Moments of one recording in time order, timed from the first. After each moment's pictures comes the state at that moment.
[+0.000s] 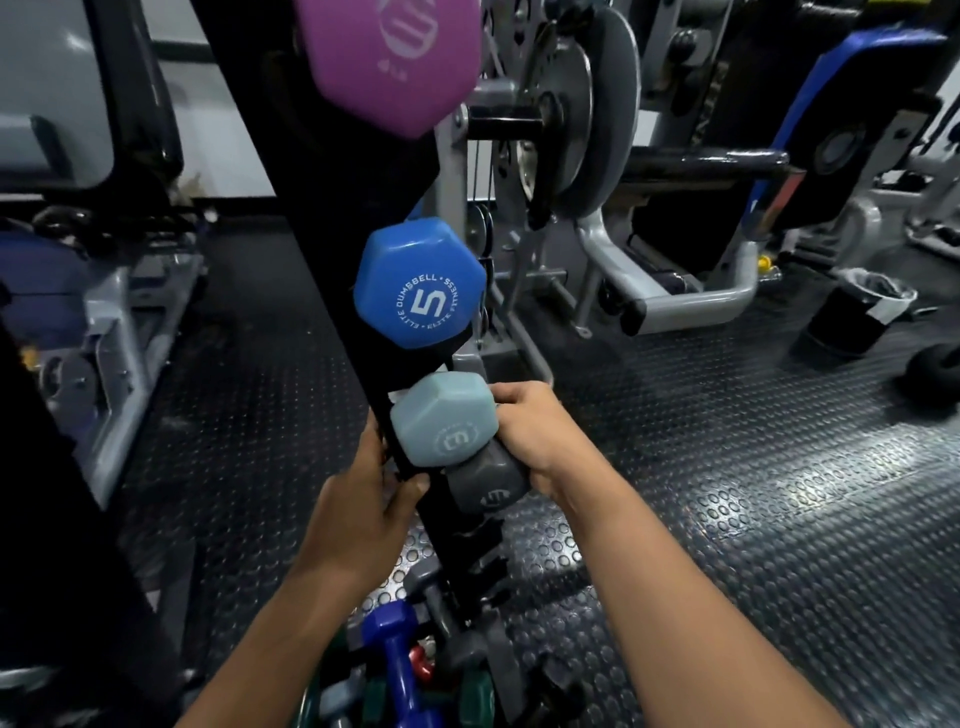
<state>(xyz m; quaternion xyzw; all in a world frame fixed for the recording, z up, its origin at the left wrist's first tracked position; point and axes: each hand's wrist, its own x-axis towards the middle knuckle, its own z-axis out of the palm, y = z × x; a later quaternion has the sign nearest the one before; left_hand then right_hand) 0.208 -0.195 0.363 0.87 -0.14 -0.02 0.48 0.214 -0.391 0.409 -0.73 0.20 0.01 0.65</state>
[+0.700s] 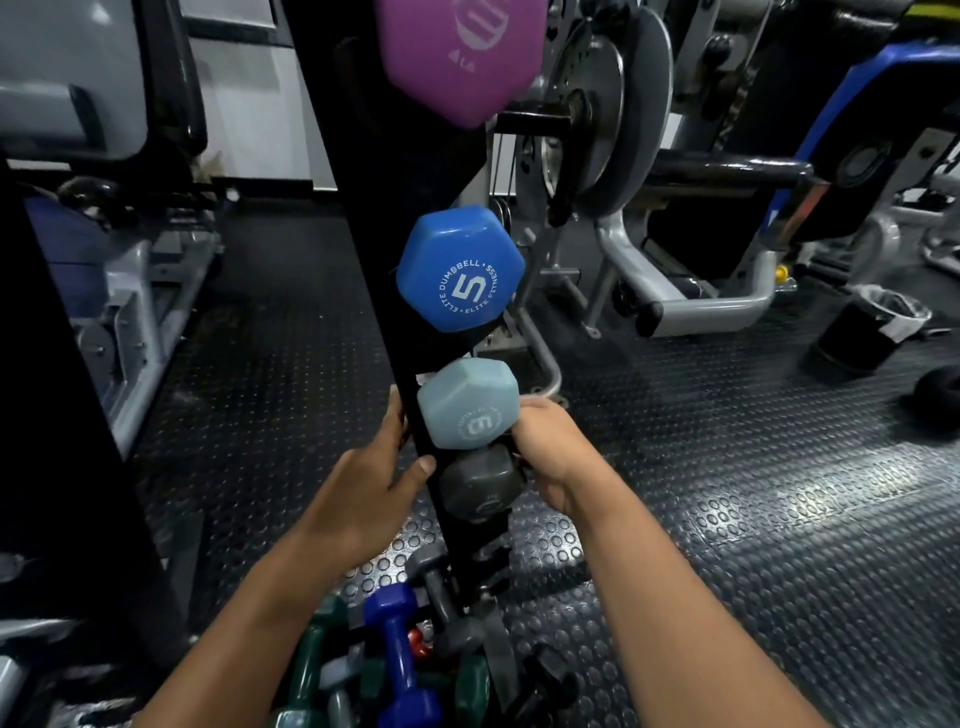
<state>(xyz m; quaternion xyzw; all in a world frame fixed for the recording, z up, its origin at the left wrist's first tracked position) 0.220 -0.177 0.363 0.86 -0.21 -0.08 0.45 0.193 -0.383 0.409 -0.74 0.18 0.05 0.65</state>
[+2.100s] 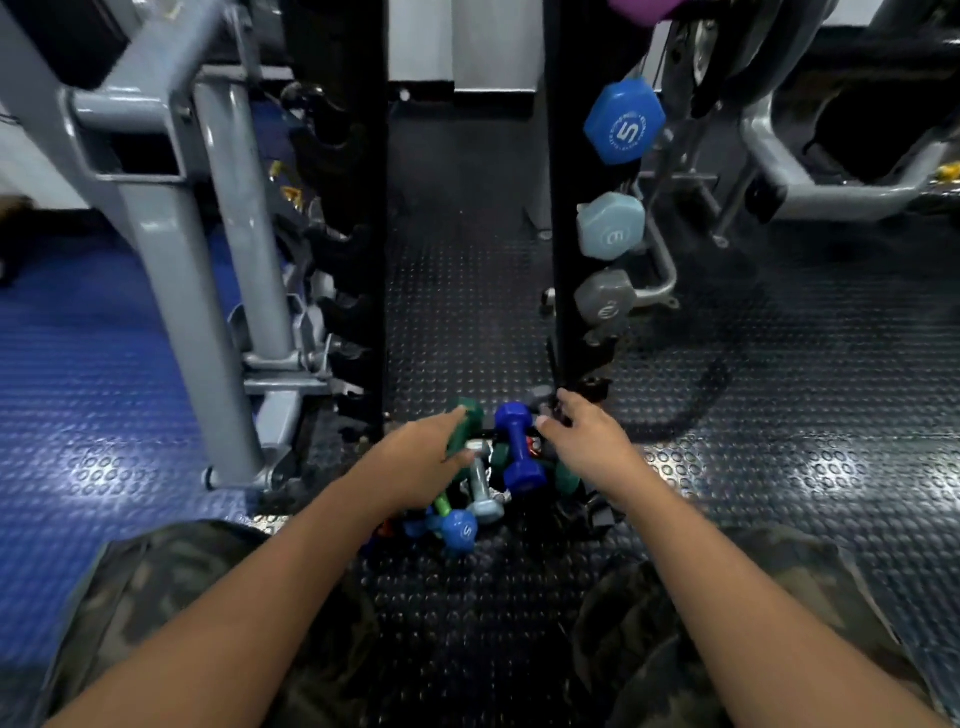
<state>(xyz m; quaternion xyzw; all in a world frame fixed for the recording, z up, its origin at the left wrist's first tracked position) -0.014 -0.019 0.374 0.95 -0.16 -0.21 0.18 -0.029 -0.255 0.374 -0.87 0.15 0.16 0.44</state>
